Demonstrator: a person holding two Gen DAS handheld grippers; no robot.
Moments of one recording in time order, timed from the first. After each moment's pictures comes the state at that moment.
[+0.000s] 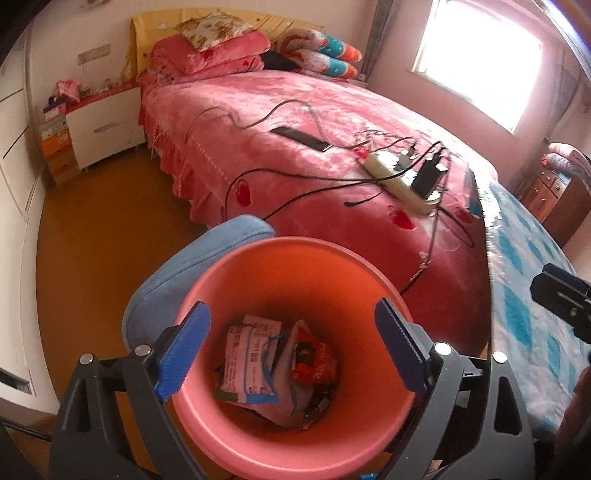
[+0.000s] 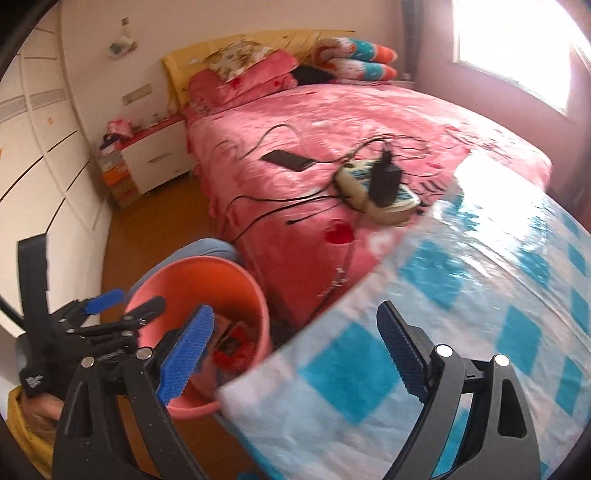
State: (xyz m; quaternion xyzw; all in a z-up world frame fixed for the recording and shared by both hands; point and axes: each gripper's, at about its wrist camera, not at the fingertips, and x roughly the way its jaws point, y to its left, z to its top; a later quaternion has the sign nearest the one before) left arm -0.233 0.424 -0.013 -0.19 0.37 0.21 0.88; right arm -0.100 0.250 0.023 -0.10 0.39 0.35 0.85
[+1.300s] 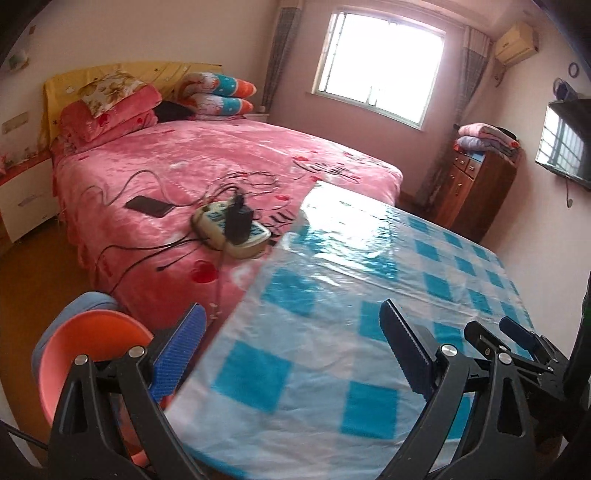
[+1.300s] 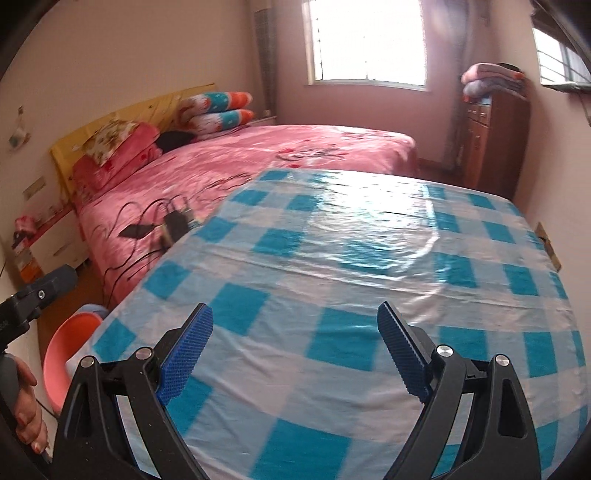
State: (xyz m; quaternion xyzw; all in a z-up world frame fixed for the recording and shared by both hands) left arm -0.151 0.225 0.077 -0.13 0.30 0.07 0.94; right arm -0.080 0.010 0.042 0.00 0.32 0.13 0.94
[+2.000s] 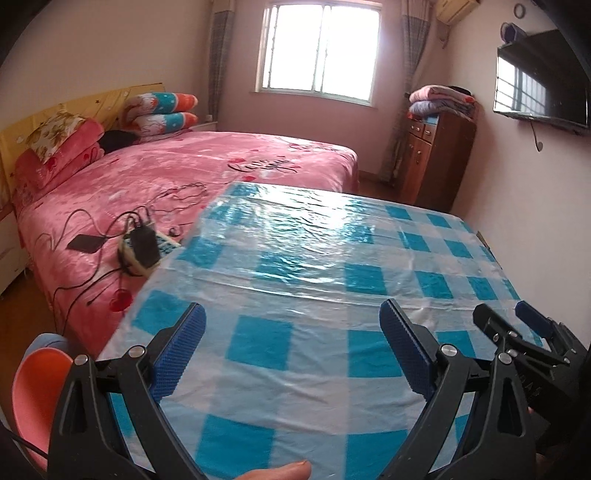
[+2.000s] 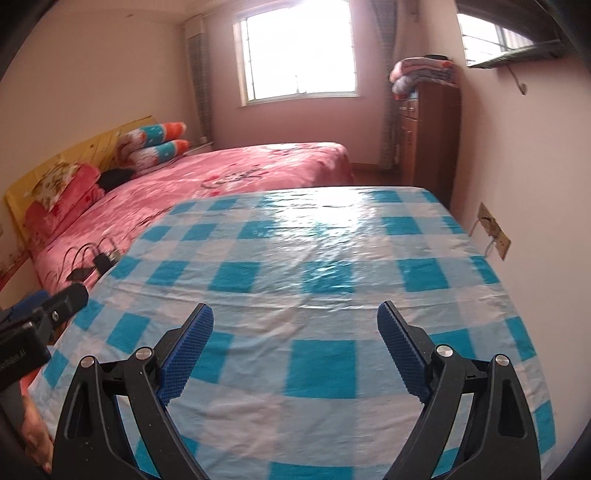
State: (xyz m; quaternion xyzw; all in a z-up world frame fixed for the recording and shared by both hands) left arm -0.097 0.092 0.075 -0.05 0.31 0.00 0.95; right arm -0.074 -0.102 0.045 0.04 0.29 0.02 0.95
